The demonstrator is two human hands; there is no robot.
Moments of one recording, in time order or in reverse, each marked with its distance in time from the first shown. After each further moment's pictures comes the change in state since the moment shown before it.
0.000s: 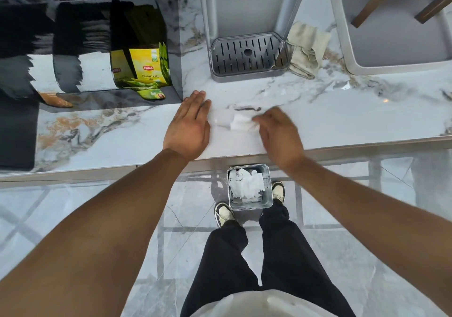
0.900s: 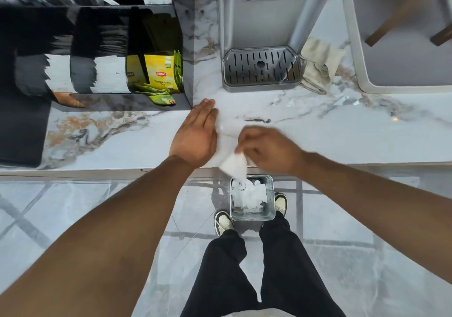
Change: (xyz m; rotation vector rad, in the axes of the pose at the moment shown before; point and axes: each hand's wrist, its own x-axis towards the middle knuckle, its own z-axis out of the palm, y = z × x) left_hand 0.000 0.001 -0.003 -0.026 -0.012 -0.023; right_hand 0.029 -0.011 -0.005 0.226 -0.384 -0.480
